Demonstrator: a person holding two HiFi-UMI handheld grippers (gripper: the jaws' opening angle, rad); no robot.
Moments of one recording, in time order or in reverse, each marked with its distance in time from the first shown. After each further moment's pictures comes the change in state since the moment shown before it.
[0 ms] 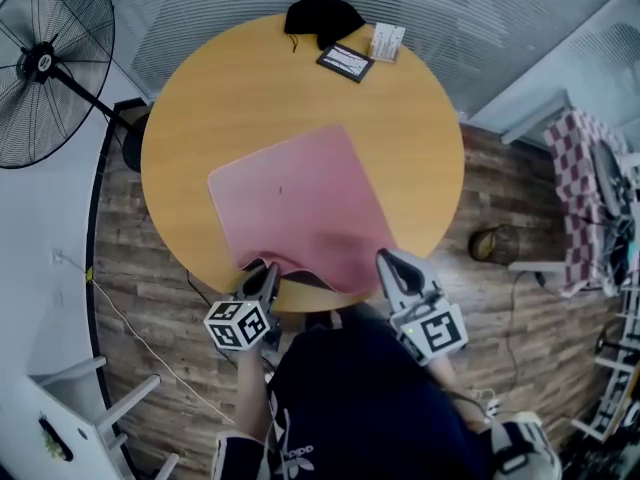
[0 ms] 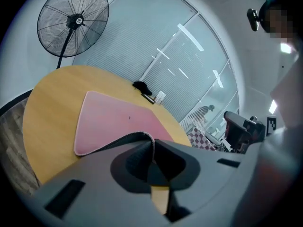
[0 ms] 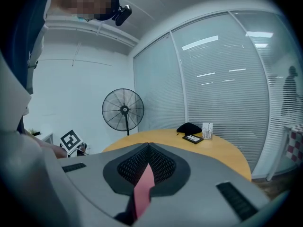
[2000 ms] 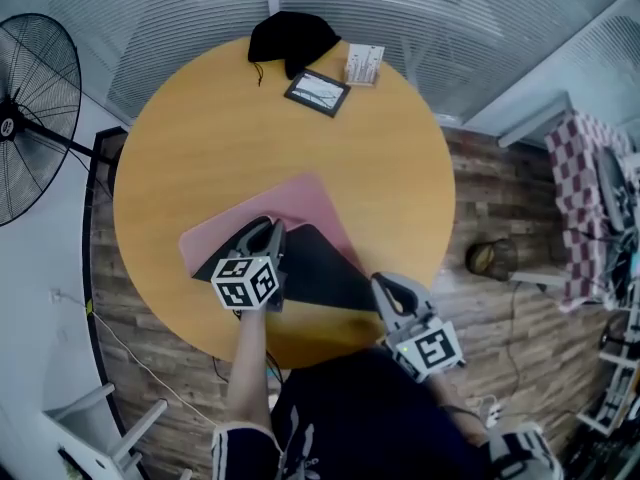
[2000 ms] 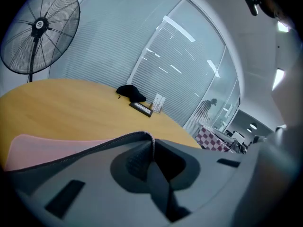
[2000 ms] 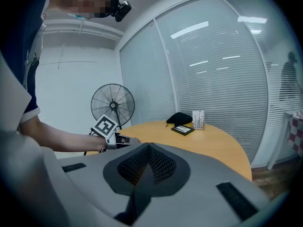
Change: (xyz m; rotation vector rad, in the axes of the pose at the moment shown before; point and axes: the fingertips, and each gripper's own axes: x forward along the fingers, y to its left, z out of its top) left arm 0.207 -0.015 0.154 0.174 -0.007 0.012; right arm 0.054 -0.110 -0.024 0.086 0.106 -0.019
